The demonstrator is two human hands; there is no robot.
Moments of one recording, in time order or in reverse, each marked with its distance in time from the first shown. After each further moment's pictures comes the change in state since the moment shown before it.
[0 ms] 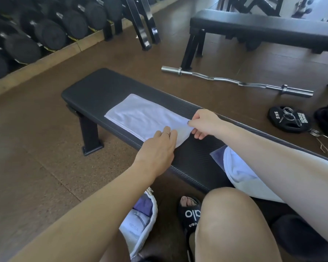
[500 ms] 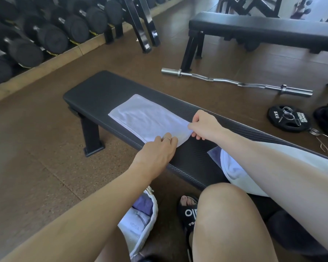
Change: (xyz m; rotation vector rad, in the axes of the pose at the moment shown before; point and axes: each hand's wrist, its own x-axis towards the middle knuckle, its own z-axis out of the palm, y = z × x) left_hand -0.013 0.003 -0.004 0.137 -0.113 0.085; right_hand -0.015 0.013 0.008 0.004 0.125 -0.034
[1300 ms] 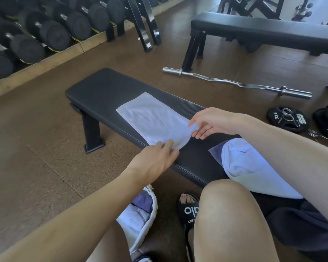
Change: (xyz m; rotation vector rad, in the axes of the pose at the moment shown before) left_hand -0.026 -0.008 0.007 0.071 0.080 0.216; right_hand -0.011 -0.011 -0.043 0.280 -0.456 0.055
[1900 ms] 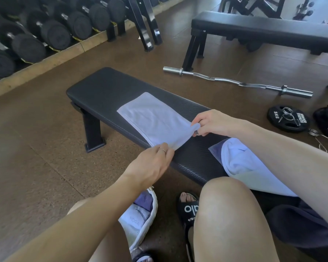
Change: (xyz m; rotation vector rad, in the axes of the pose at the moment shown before) left_hand -0.014 0.005 0.017 -0.064 0.158 -0.038; right_hand 0.001 0.022 0.001 -0.266 0.057 -0.221
